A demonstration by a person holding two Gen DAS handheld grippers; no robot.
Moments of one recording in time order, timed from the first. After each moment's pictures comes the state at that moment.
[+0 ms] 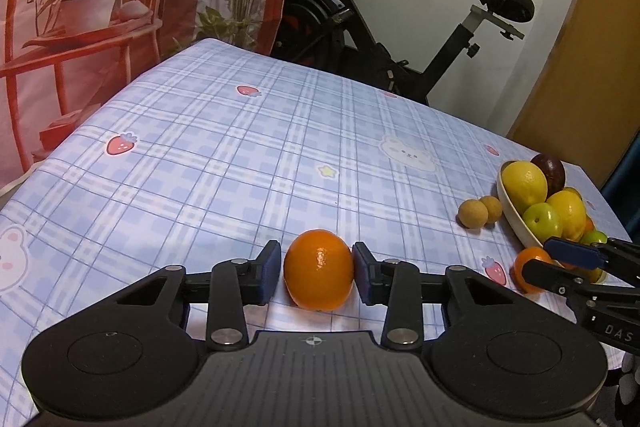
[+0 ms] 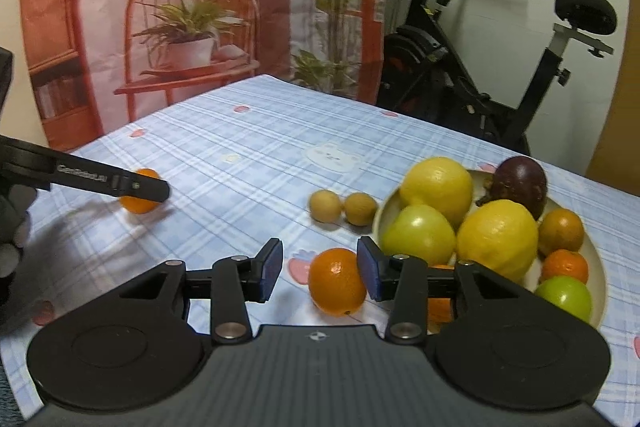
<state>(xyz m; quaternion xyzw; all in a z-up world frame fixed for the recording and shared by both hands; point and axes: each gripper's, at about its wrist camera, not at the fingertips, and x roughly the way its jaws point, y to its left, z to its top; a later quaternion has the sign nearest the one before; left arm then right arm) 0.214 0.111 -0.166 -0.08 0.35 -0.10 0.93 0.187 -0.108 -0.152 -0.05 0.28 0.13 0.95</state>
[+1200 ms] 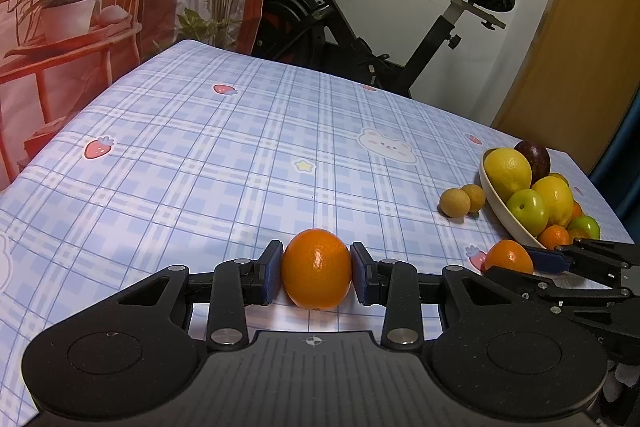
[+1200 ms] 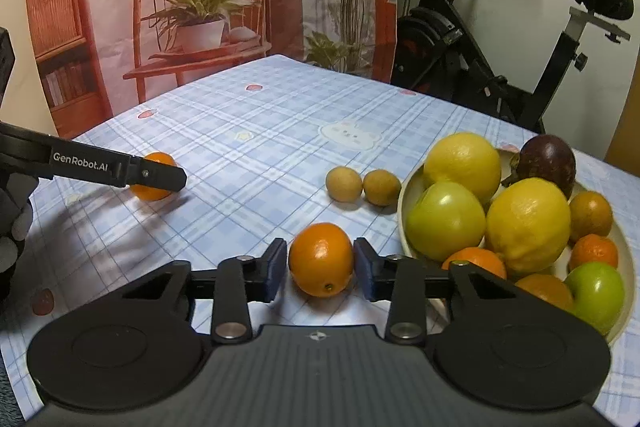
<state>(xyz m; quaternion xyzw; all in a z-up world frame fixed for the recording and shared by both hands) 0.213 0.104 -0.169 -0.07 0.35 -0.13 0.93 0.196 -0.102 -0.167 -0.04 0.30 0.16 0.94</state>
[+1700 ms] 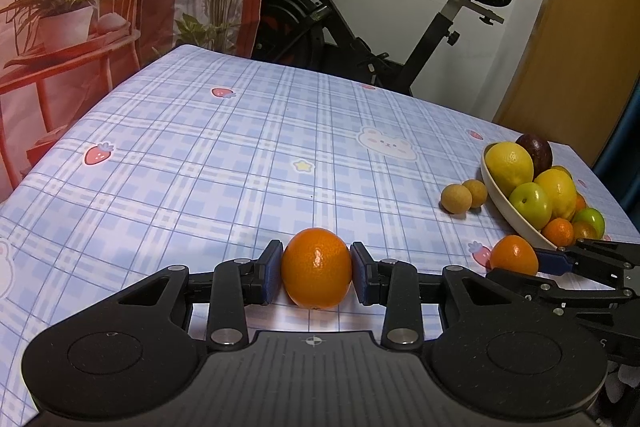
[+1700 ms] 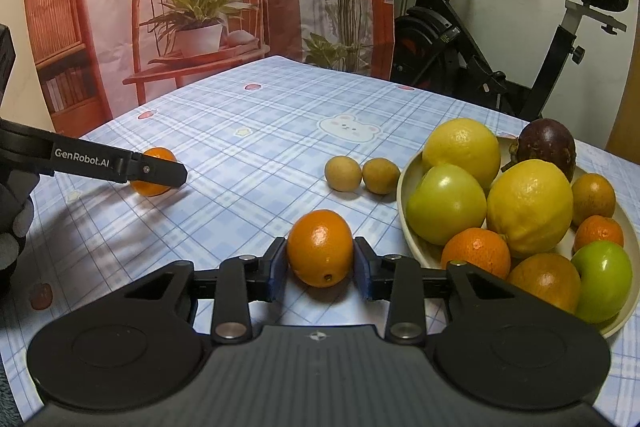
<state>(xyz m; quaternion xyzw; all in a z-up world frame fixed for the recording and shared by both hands) 0.212 0.101 -0.171 -0.05 0.34 -0.13 0.93 0.190 -0.105 -0.173 -0.03 0.29 0.16 0.94</state>
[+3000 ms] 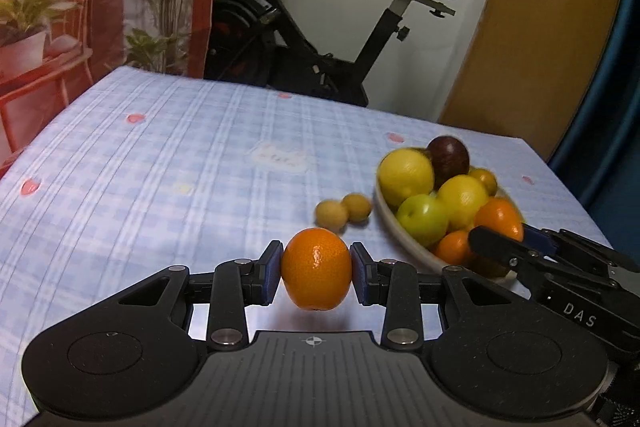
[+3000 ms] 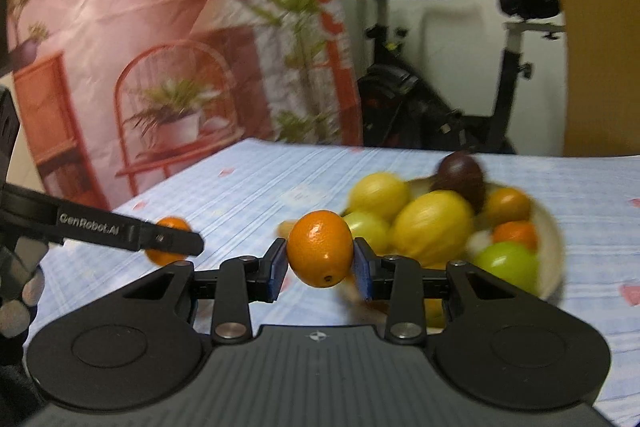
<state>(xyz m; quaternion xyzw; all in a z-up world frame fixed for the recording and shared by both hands) 0.198 0.018 -0.133 -0.04 0.34 -0.17 0.92 0.146 -0.170 -0.144 0.07 0.19 0.13 0.97</state>
